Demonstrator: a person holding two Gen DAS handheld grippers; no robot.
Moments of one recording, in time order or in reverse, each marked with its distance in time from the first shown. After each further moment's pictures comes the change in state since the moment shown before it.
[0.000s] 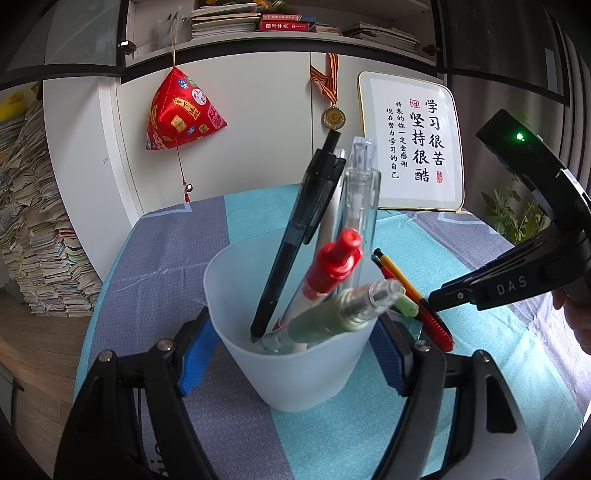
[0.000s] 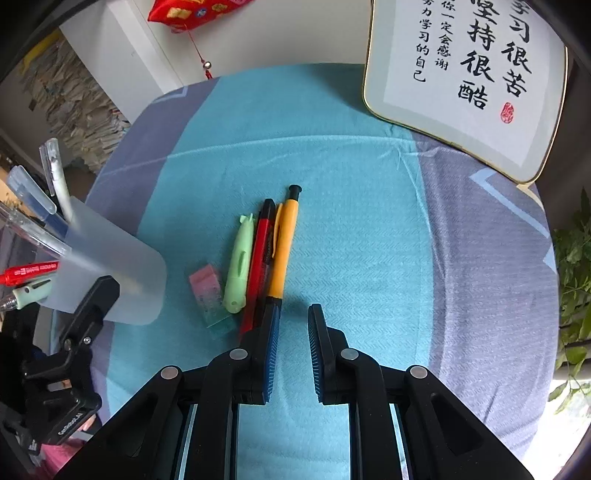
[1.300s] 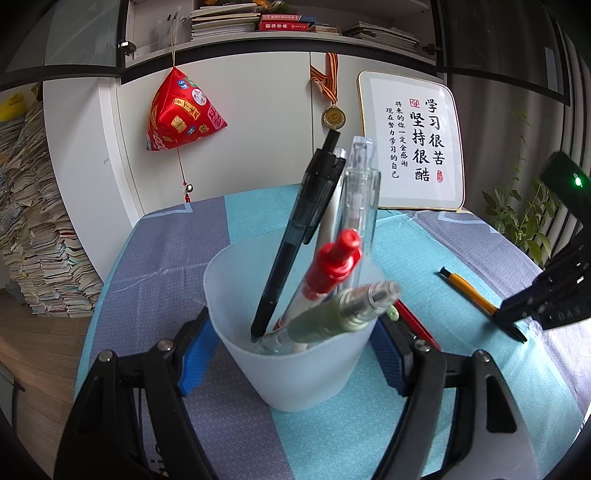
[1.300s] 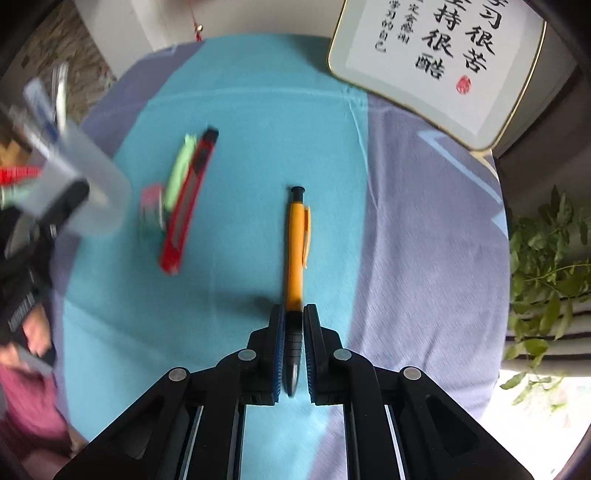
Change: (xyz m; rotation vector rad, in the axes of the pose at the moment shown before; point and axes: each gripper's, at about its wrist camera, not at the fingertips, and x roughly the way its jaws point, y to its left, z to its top) left arm 0.000 0.001 0.000 0.002 0.000 0.002; right arm -0.020 -0.025 -0.042 -0.103 0.127 -0.146
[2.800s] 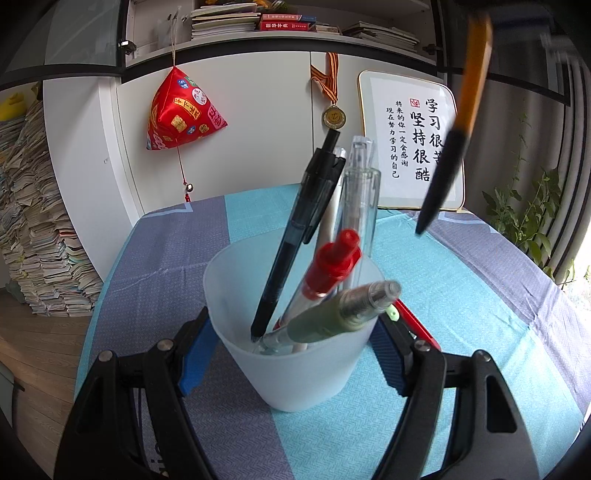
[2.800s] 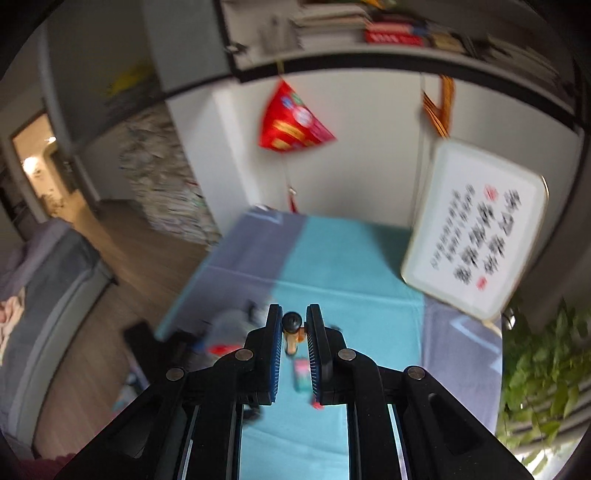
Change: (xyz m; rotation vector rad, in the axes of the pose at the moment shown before) left arm 0.000 0.001 0.000 0.002 0.001 0.001; right arm -0.181 0.075 0.046 -0.072 -0.538 0.207
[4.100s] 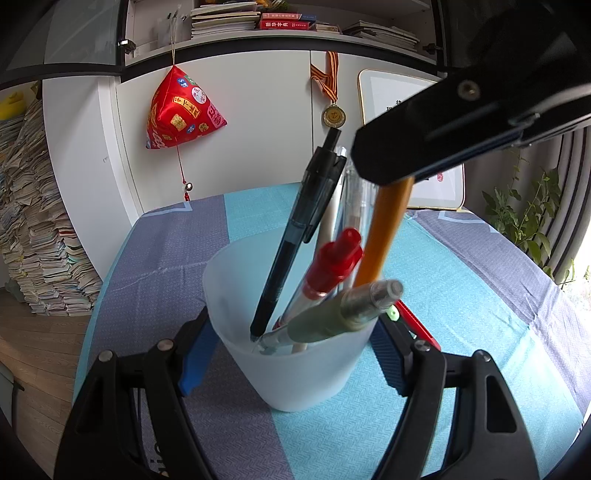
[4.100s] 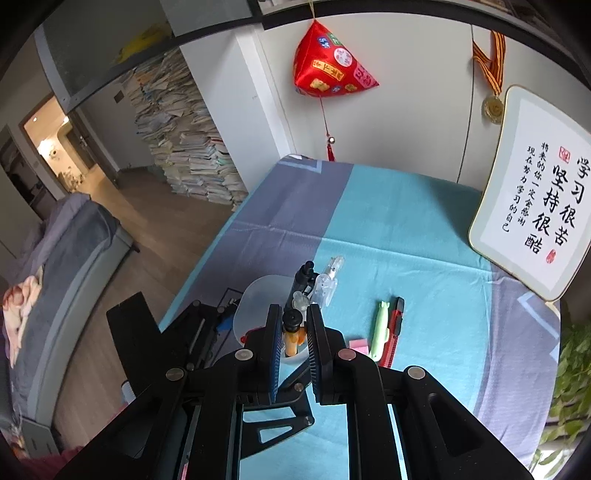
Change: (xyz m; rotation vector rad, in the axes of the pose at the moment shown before) left arm 0.002 -0.001 -0.001 -0.001 0.004 -0.001; right arm 0.076 0.027 -0.023 0.008 0.177 0.105
